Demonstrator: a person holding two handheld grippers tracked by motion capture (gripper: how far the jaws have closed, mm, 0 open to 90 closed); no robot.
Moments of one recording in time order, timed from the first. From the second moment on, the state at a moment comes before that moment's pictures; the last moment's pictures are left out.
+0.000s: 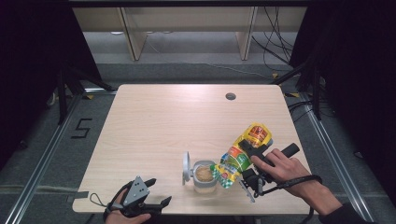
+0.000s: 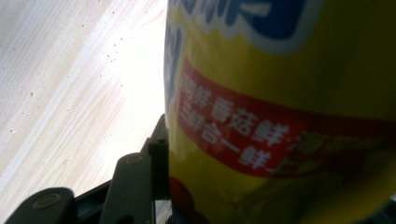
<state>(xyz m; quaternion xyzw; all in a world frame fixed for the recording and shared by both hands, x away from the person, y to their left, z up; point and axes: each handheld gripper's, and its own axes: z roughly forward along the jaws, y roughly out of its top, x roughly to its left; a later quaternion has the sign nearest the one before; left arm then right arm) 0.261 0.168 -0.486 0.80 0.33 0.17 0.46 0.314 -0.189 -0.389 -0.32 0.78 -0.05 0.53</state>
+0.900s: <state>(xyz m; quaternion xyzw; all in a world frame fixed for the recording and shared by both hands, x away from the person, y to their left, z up) 0.260 0.167 -0.487 0.80 0.35 0.16 0.47 0.312 -0.190 -0.391 -0.29 0.79 -0.04 0.53</state>
